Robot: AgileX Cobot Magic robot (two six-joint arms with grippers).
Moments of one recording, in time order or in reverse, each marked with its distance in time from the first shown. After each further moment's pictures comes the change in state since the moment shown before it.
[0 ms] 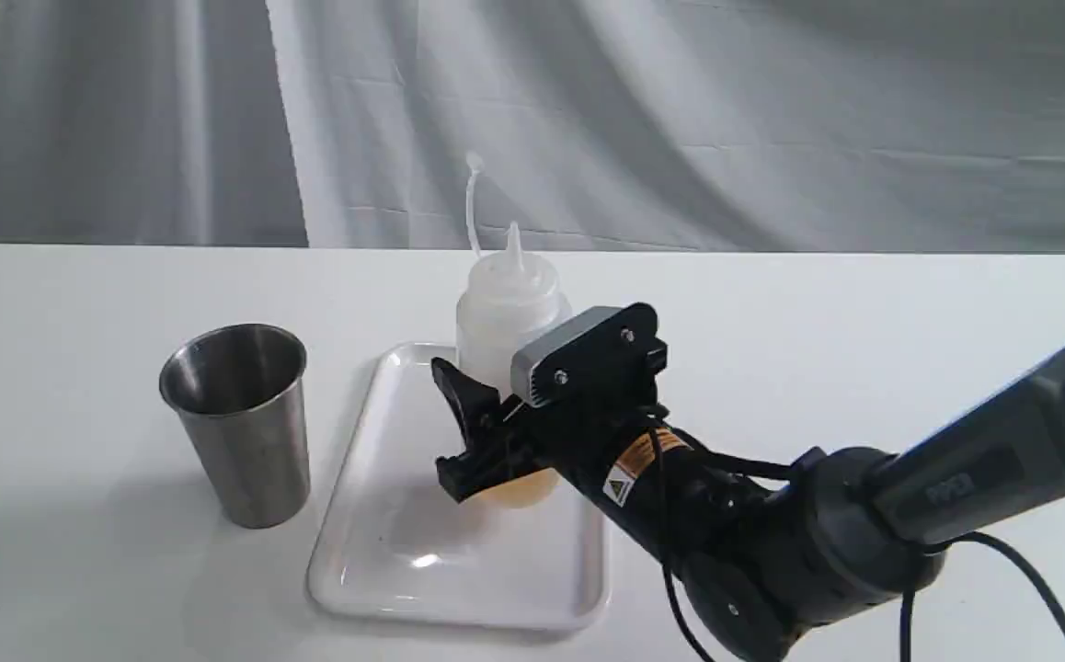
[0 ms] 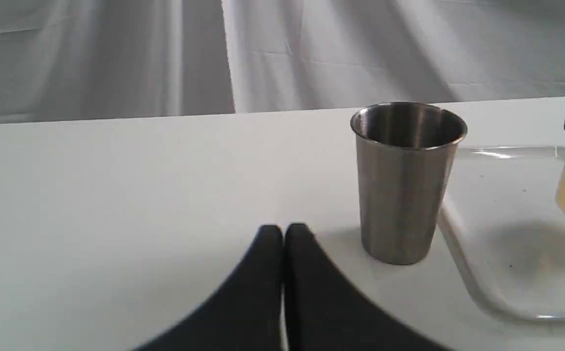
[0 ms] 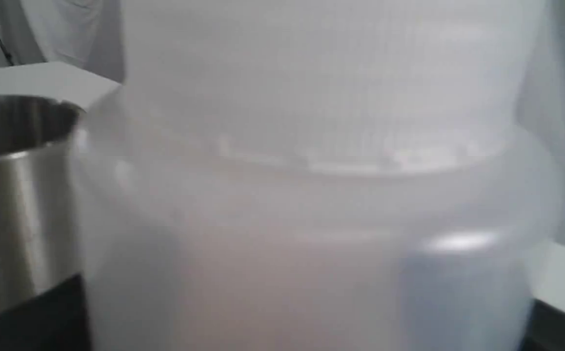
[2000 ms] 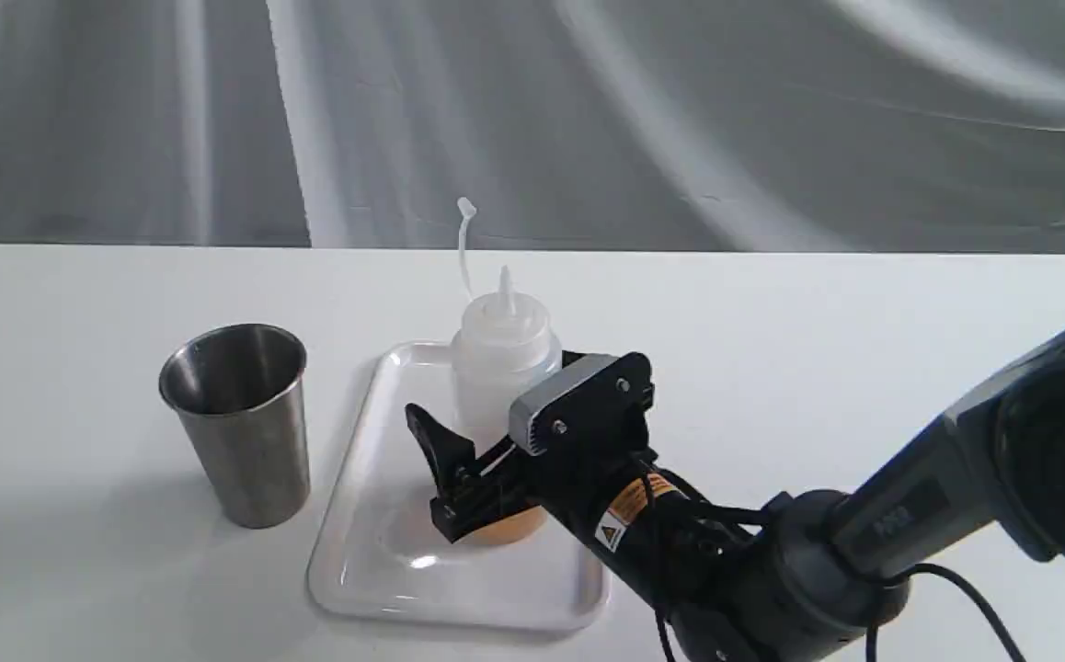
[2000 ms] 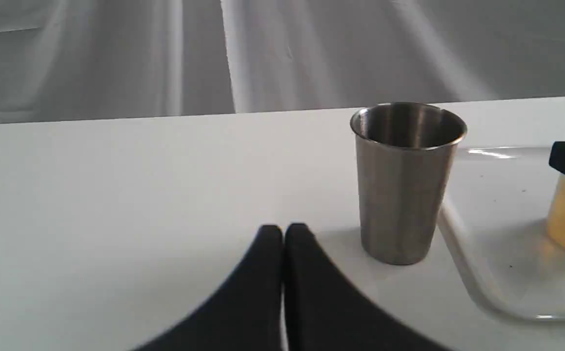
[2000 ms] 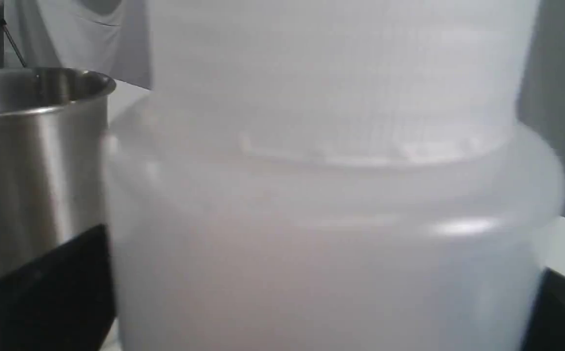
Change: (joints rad) left arm 0.000 0.000 0.000 0.000 0.000 0.000; right arm 0.013 0.093 -0.004 -0.017 -0.127 0.028
